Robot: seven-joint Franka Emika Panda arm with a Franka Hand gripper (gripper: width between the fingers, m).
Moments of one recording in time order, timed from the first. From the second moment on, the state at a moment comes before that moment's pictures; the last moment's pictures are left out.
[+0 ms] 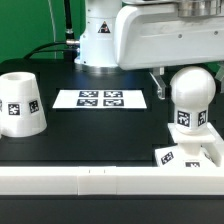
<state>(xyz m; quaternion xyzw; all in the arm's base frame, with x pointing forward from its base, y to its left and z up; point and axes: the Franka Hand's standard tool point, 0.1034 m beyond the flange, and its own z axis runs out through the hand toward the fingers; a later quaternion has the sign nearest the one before) 0.628 0.083 0.115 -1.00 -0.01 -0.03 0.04</state>
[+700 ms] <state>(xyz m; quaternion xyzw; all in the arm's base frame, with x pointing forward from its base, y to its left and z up) 0.628 0.083 0.116 -0.97 0.23 -0.01 0.05</state>
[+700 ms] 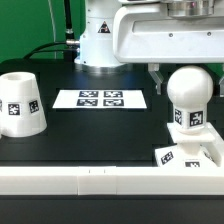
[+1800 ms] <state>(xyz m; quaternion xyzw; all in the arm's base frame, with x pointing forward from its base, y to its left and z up) 0.625 0.092 0.113 -0.80 0.59 0.06 0.09</state>
